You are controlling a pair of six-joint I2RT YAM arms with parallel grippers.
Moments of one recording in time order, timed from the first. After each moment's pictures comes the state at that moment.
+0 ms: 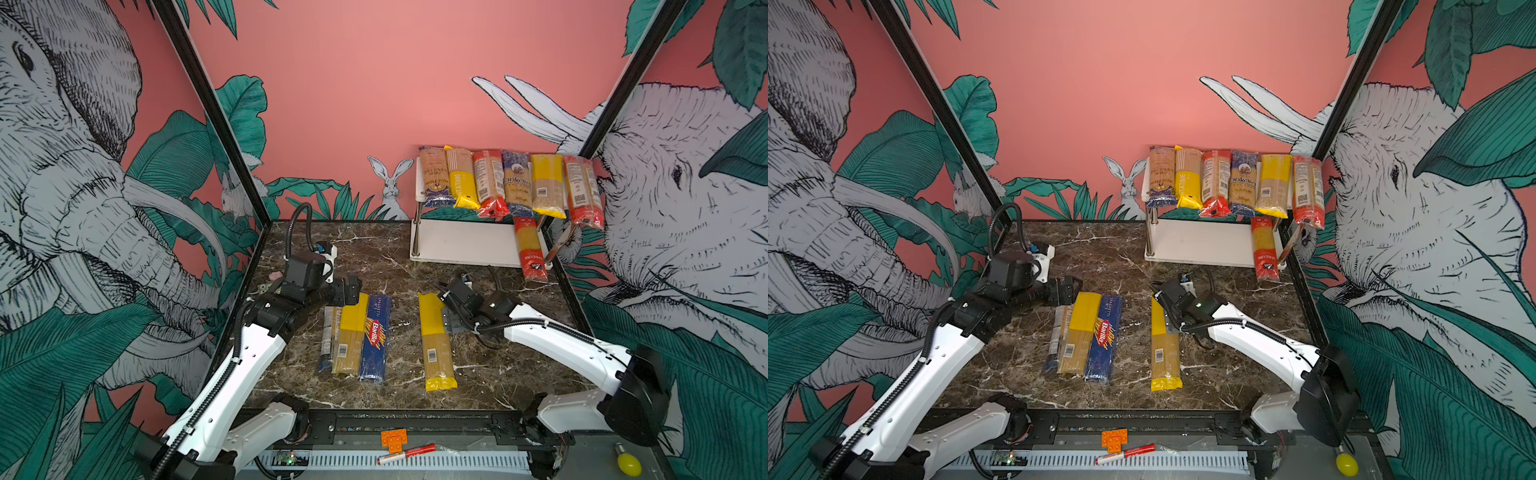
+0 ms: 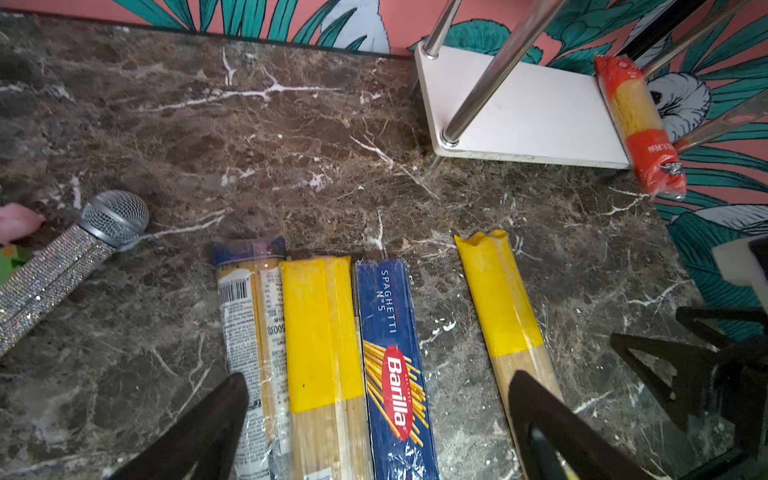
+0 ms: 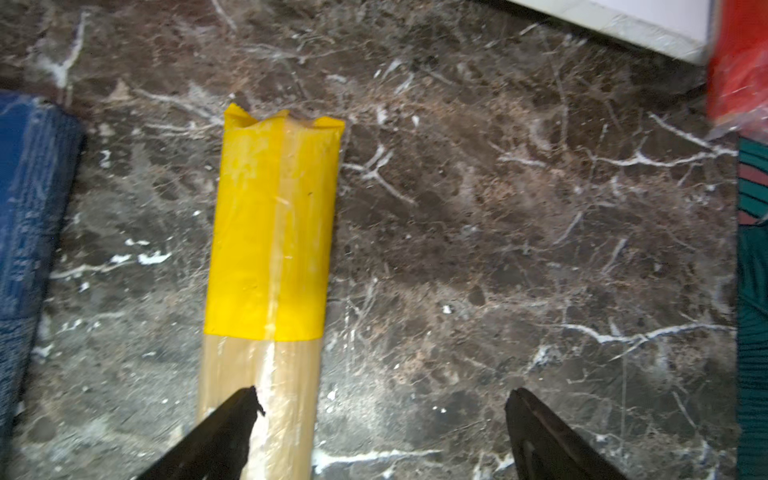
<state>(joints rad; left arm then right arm) -0.42 0.97 1.04 -0.75 0.06 -0.34 0.85 1.37 1.07 -0.93 0.43 0.64</state>
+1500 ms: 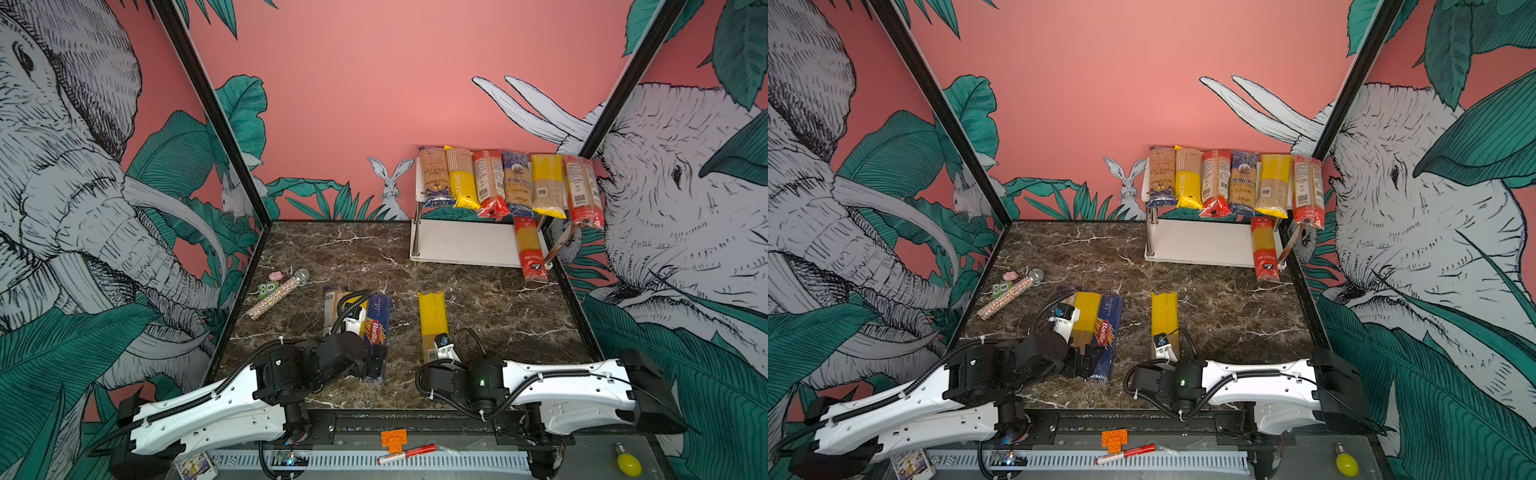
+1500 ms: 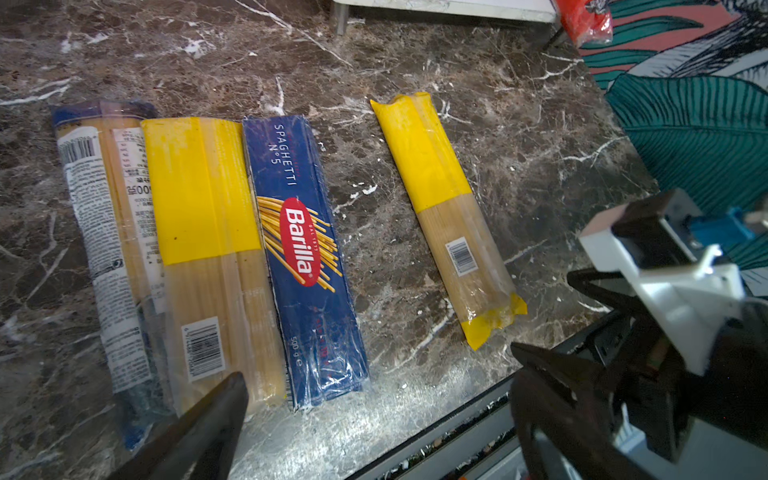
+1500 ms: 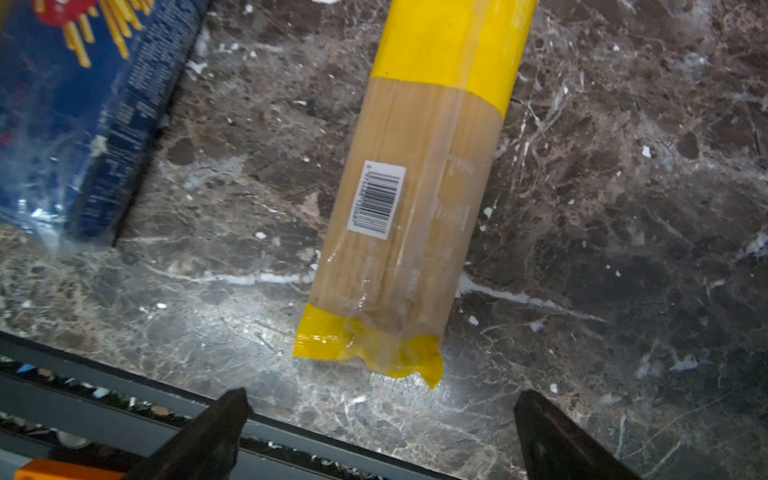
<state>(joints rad) -1.29 0.78 0.82 -0.88 -0.41 -0.82 1.43 1.26 0.79 -0.88 0.45 1.07</state>
